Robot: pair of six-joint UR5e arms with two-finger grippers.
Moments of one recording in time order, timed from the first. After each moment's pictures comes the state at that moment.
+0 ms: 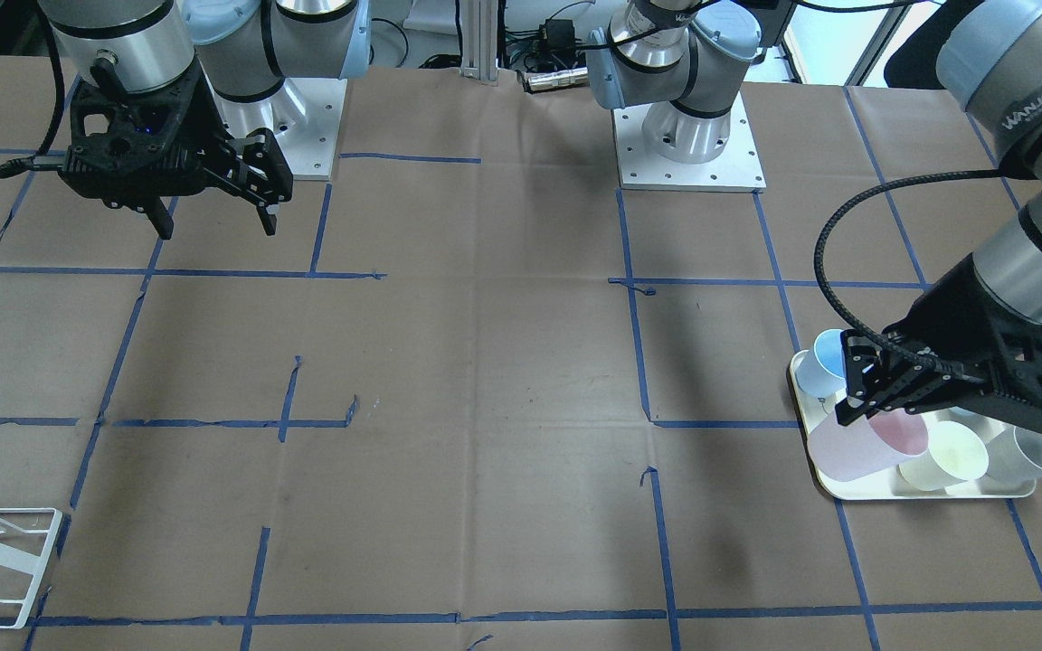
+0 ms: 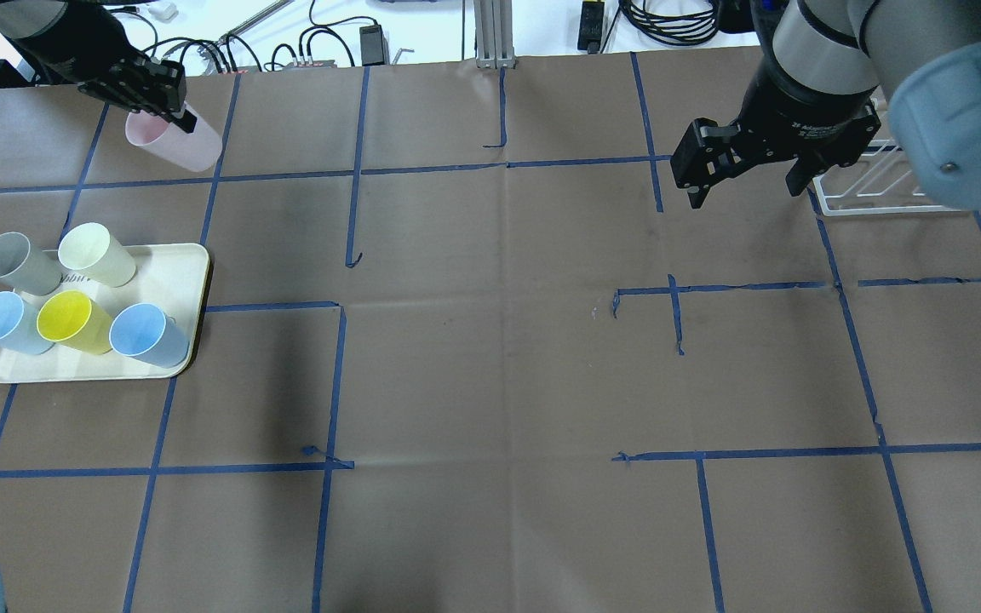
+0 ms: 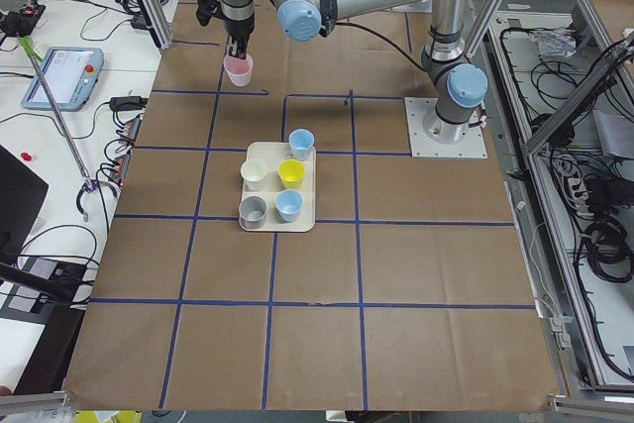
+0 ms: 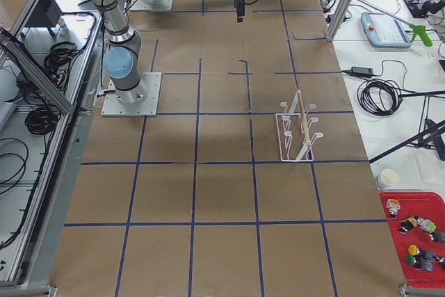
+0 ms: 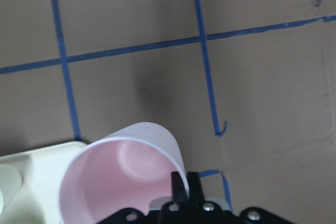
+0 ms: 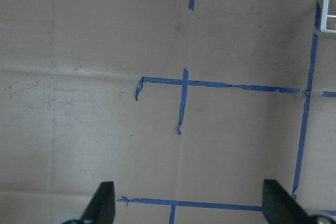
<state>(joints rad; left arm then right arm) -1.32 -1.84 -1.39 -1.37 1.31 0.46 1.60 -1.61 1.62 -1.66 -1.58 -0.06</state>
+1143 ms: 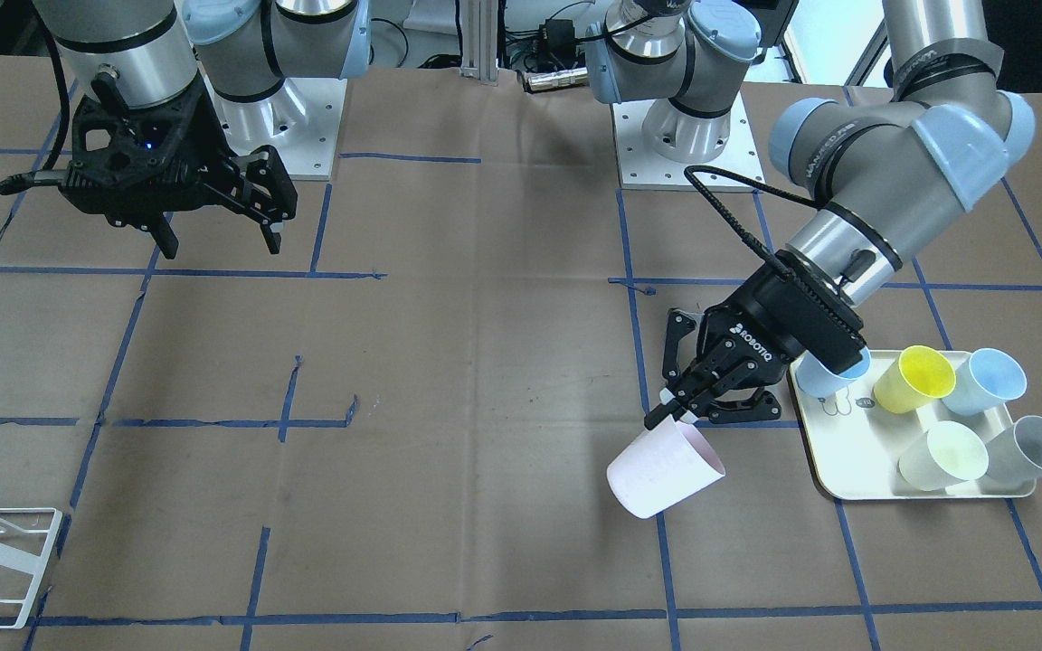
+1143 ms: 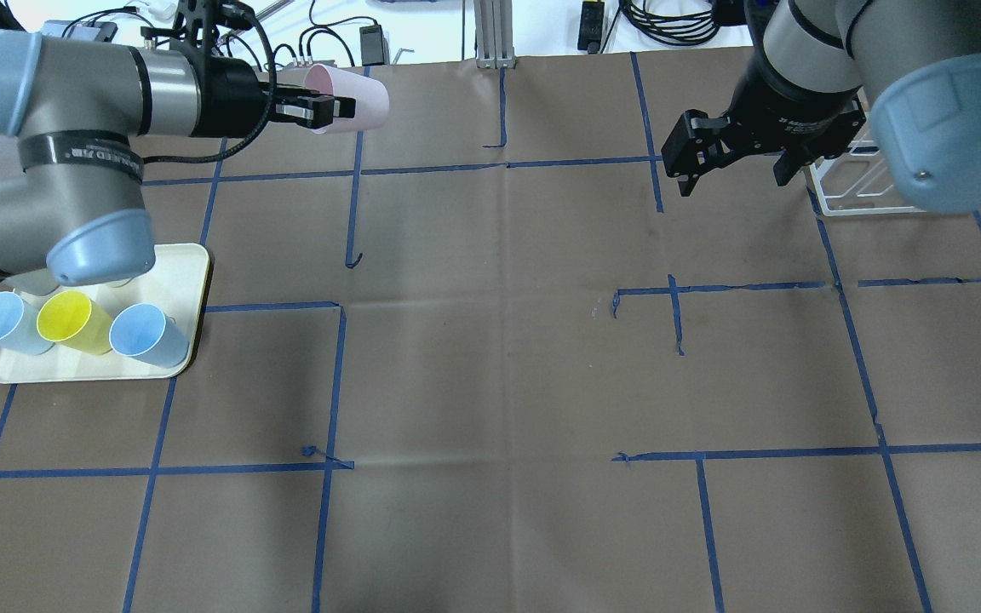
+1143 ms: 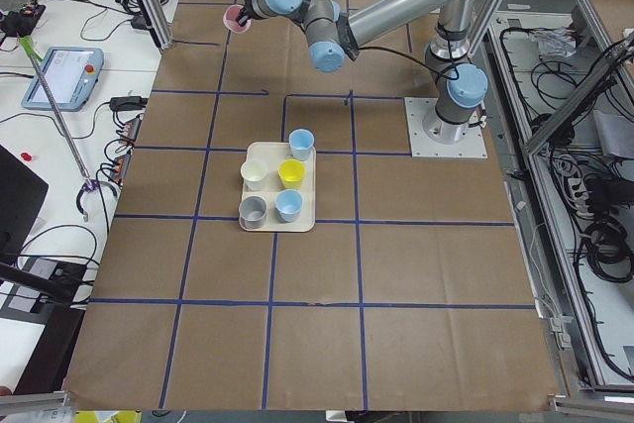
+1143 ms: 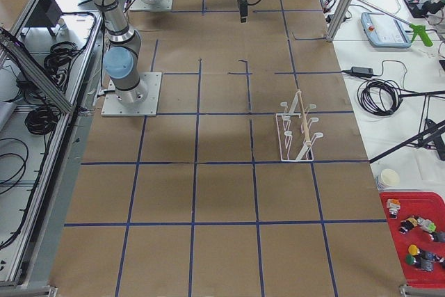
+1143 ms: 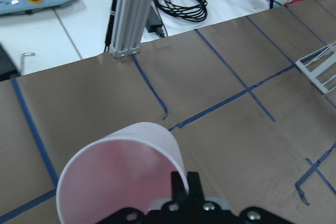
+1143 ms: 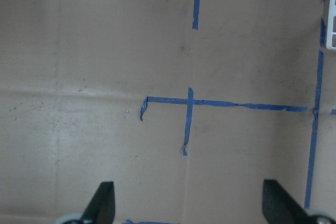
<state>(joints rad) -1.39 -1.78 -1.89 -0.50 0.72 0.54 1.60 -1.58 1.65 -1.76 -1.56 -0.05</state>
